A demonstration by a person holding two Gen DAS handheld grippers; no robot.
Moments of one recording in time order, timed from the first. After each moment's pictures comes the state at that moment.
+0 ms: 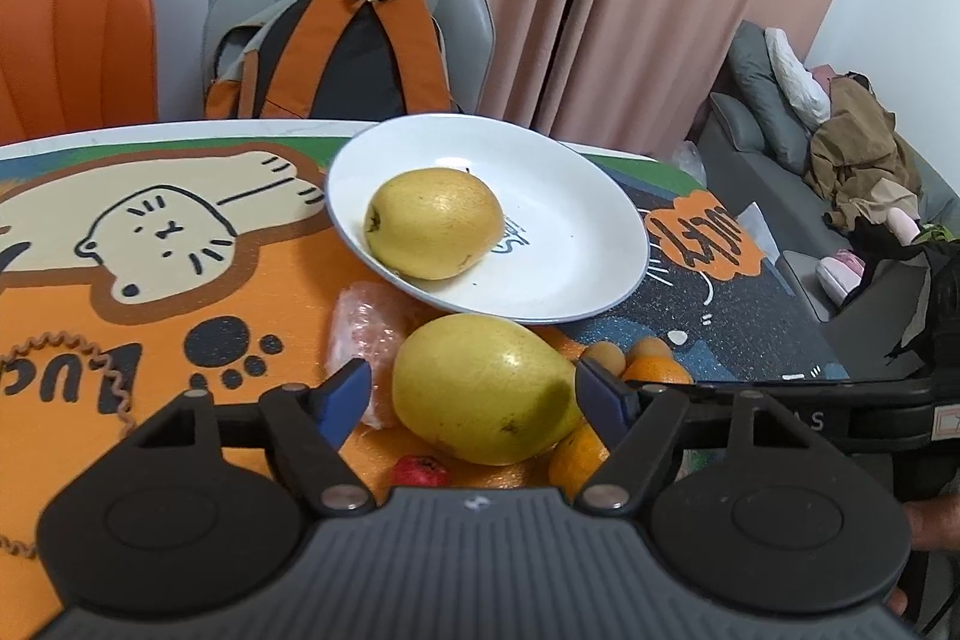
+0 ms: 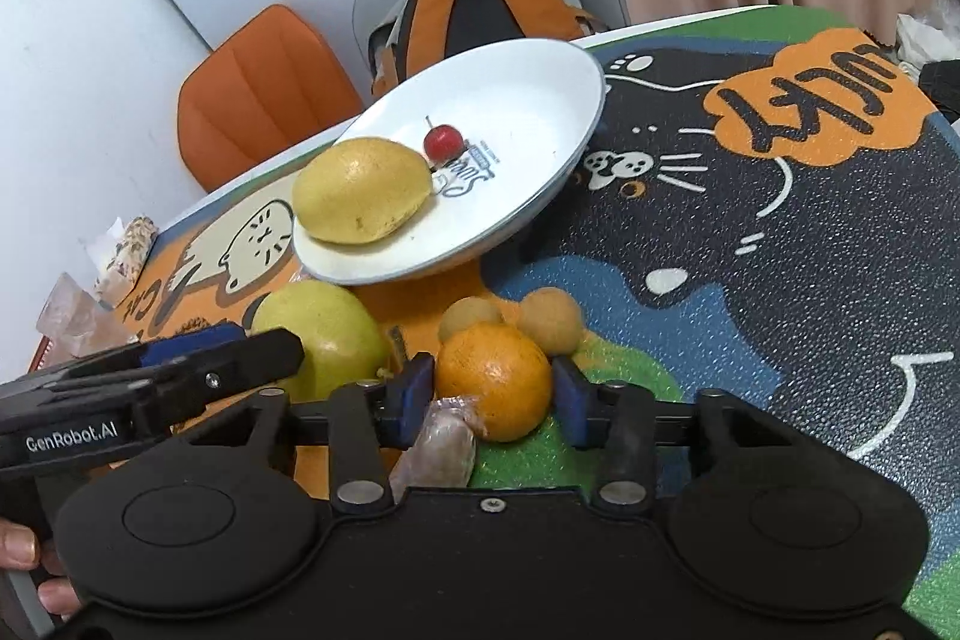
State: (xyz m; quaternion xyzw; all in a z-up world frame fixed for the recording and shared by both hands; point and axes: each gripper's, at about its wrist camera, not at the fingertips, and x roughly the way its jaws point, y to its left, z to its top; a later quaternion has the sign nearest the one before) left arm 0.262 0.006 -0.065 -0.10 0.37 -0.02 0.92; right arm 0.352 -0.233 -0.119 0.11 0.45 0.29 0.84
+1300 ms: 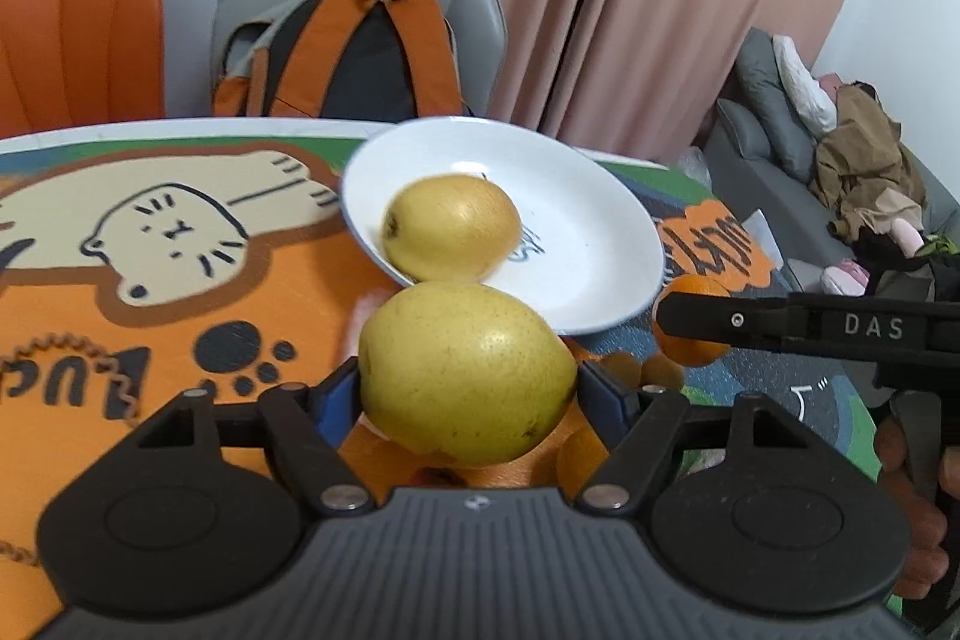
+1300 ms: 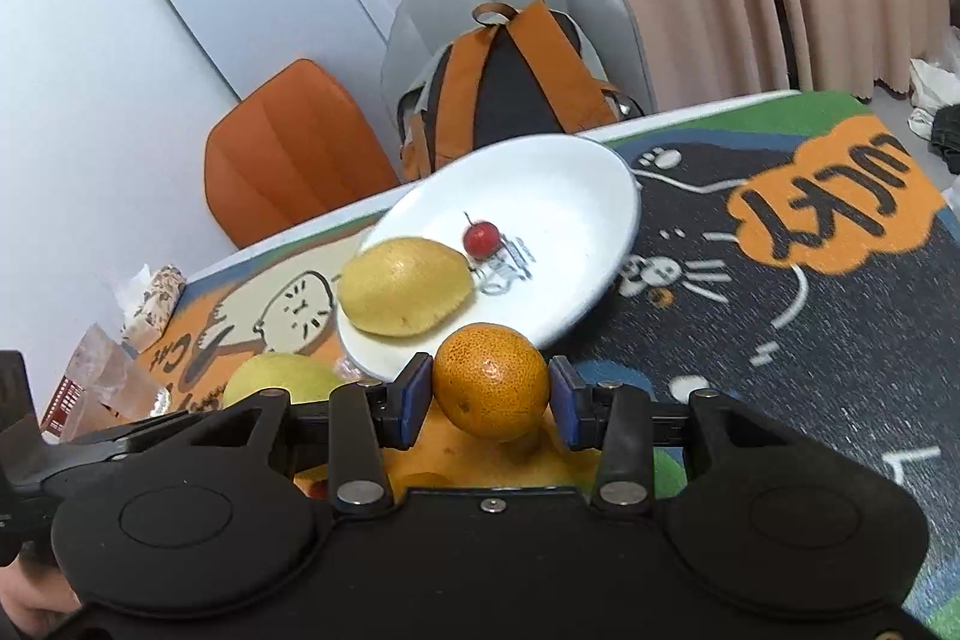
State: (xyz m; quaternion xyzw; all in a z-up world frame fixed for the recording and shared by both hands) left arm 0.263 0.019 -0.061 -0.11 0.37 -0.01 0.92; right arm 0.365 -0.229 -0.085 0.12 0.40 0.31 0.86
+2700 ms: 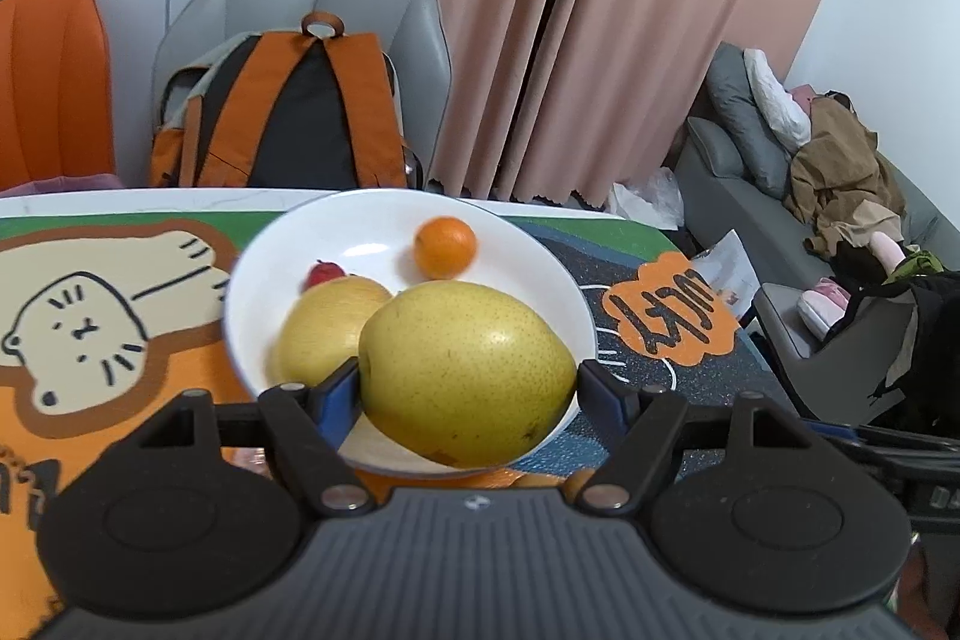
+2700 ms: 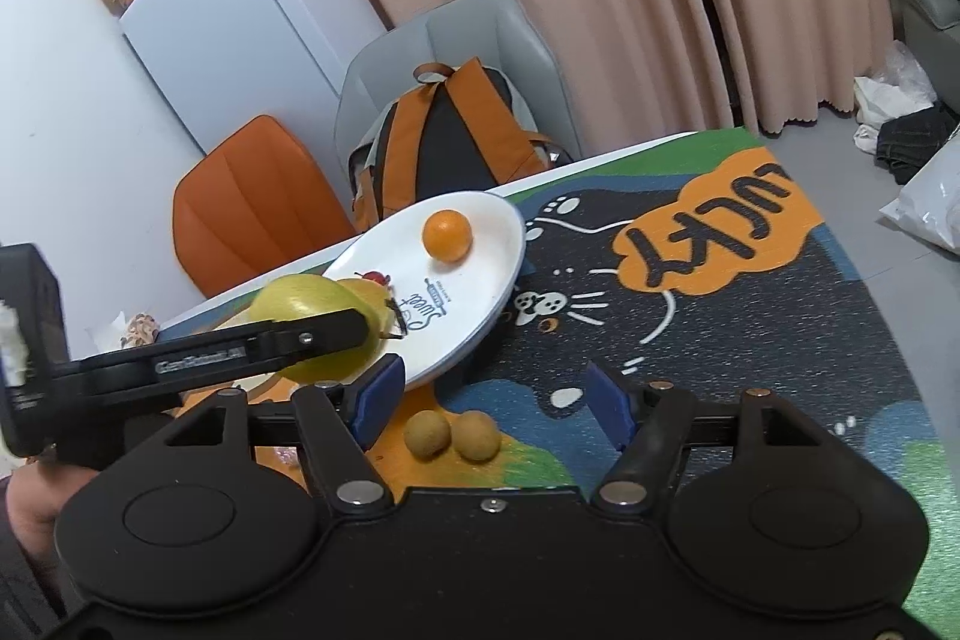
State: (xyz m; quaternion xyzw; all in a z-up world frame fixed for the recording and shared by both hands) left arm 0.323 -0.022 -0.048 -0.10 0.35 -0.04 0.93; right arm 0.350 -0.294 -0.075 0.14 0.36 0.26 0.88
